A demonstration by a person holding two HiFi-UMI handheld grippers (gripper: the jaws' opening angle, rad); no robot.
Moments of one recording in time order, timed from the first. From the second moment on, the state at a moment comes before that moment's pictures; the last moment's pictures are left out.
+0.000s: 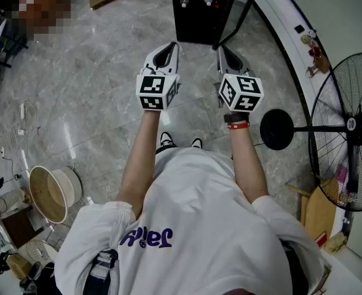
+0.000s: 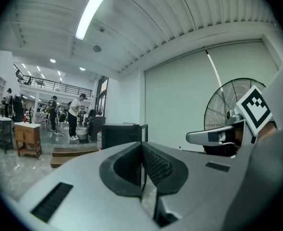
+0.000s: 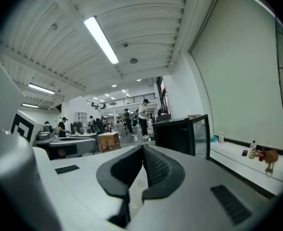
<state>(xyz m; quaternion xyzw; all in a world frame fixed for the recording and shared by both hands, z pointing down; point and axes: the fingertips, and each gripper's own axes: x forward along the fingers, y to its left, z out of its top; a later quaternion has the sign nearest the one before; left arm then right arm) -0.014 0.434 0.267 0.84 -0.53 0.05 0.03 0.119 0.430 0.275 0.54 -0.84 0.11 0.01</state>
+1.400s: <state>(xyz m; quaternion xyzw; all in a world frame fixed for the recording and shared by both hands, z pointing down) -0.088 0.103 0.304 0.89 -0.45 0.02 0.06 -0.001 0.098 0.328 0.59 -0.79 0.18 -0.04</state>
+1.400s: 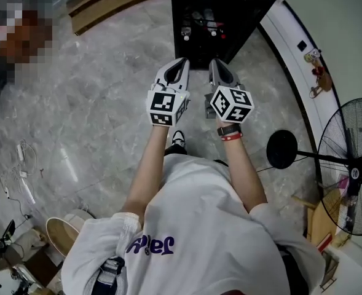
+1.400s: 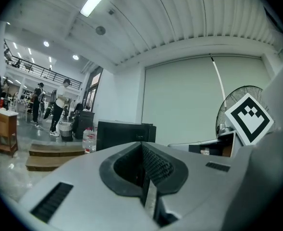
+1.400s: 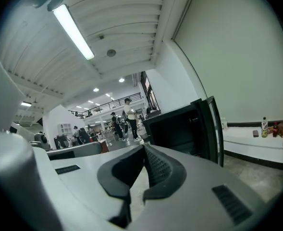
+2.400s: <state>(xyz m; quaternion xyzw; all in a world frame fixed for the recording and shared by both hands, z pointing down) -0.050 -0.096 0.406 0.90 -0.42 0.04 0.07 0.060 -0.162 0.481 0.60 -0.73 0.31 -0.08</state>
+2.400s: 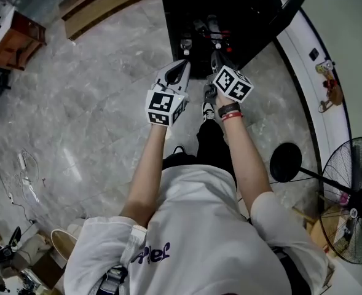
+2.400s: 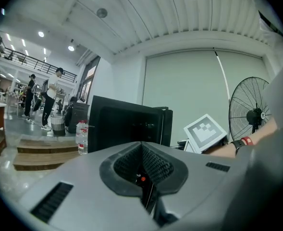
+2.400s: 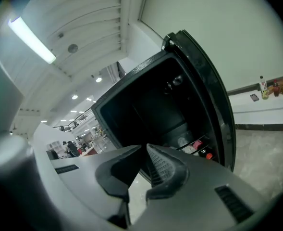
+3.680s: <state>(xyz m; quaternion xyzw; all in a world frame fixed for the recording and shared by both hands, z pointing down) 0.010 -0.227 0.512 0.89 -0.44 0.04 0.09 0.118 -0.346 0.679 0.52 -0.57 0.54 -0.35</state>
